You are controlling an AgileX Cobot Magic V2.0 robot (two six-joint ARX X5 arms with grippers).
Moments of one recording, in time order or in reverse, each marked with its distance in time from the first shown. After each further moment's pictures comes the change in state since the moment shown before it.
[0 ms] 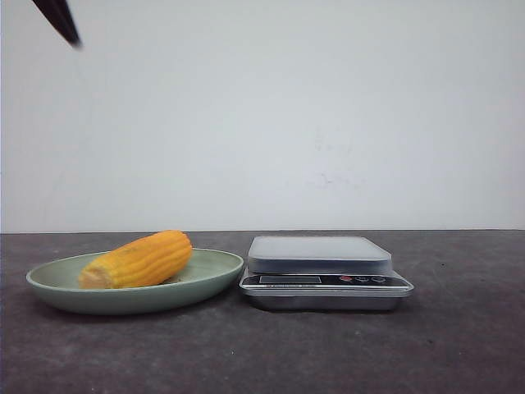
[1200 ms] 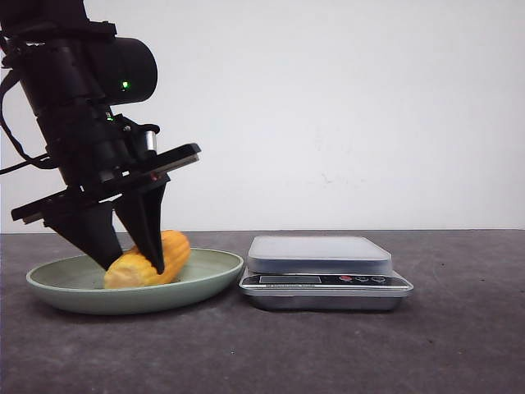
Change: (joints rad) left arm -0.180 0.566 0.006 0.309 -0.103 -0.087; right arm 0.000 0.000 0.000 -0.052 -0.023 0.000
